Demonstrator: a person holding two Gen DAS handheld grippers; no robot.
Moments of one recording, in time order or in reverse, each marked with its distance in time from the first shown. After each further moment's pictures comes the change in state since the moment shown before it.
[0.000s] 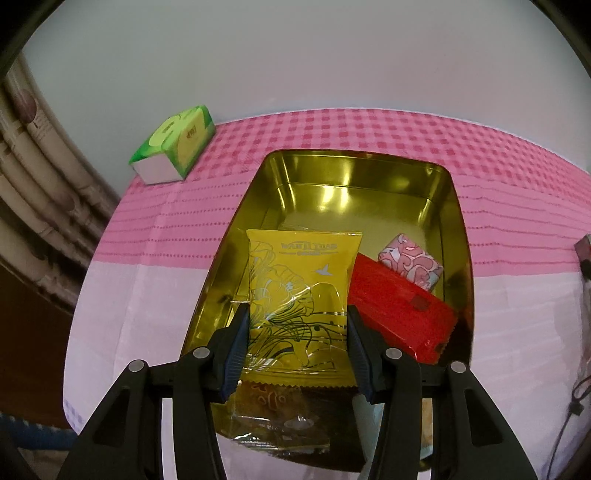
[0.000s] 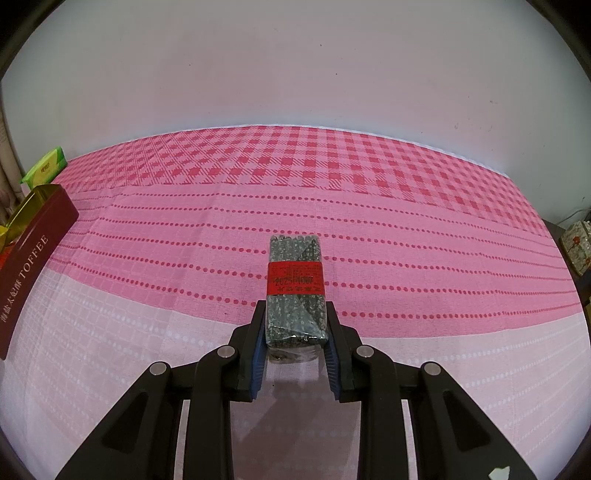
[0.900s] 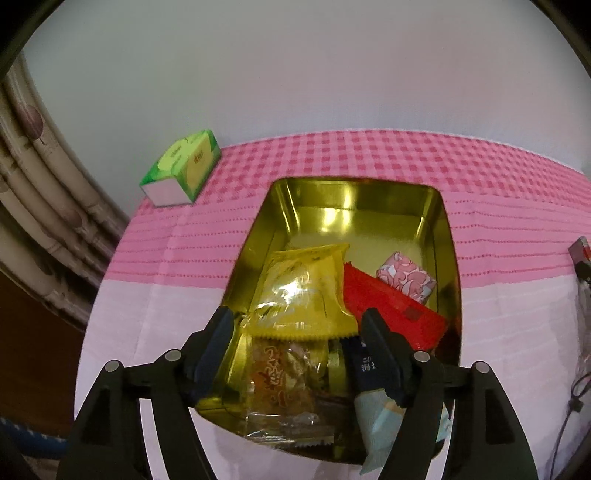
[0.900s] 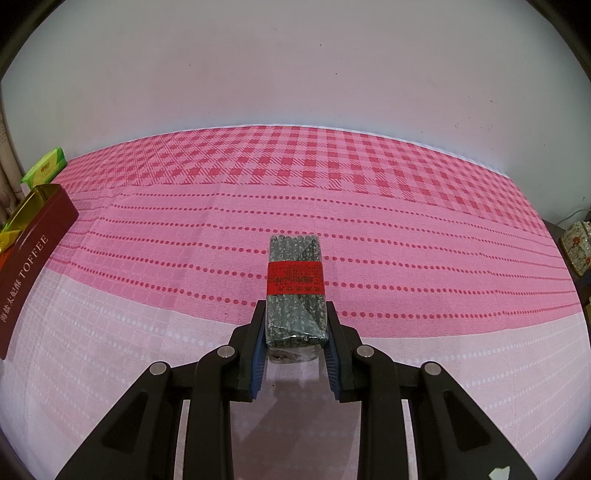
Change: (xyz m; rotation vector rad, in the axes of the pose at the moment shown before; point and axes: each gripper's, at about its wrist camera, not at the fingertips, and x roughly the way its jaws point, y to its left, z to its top) left arm -0.024 0.002 0.007 0.020 -0.069 0.012; right arm 0.000 0.000 0.000 -0.001 0.001 0.000
